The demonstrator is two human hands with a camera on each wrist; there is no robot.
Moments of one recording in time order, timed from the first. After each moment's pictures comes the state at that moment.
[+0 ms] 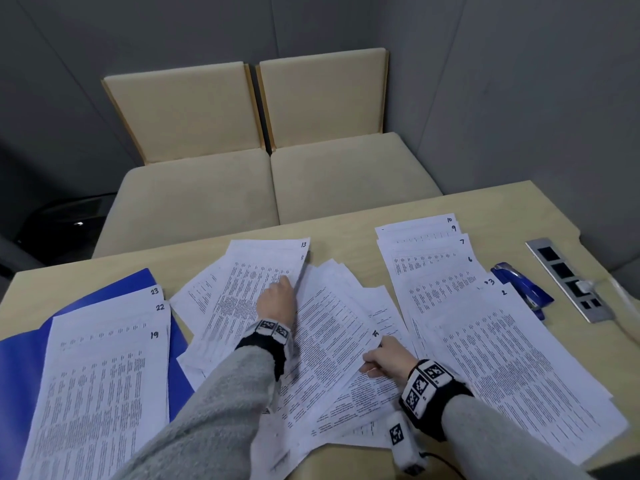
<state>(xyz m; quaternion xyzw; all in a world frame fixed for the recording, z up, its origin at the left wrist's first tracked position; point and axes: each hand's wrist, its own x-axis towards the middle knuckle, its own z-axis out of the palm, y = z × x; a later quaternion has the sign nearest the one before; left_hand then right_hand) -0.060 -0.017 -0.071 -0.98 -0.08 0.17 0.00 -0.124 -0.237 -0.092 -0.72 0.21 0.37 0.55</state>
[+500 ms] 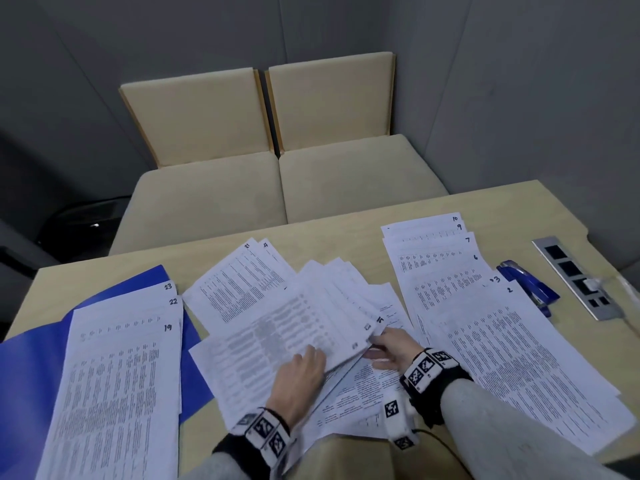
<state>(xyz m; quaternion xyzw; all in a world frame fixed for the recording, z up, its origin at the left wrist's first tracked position) -0.204 -0.044 -0.068 -0.97 0.11 0.20 0.01 -0.118 -0.237 -0.082 -0.65 0.29 0.38 0.59</state>
